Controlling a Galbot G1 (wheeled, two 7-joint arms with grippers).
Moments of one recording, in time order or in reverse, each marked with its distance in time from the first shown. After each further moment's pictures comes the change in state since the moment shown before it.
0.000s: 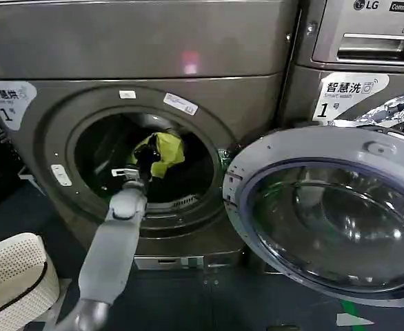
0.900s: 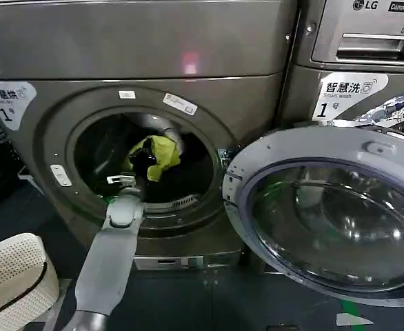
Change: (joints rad) left arm 0.053 0.008 -0.014 -0.057 -0.004 -0.007 -0.032; right arm -0.011 0.007 0.028 0.015 0.004 -0.020 -0.026
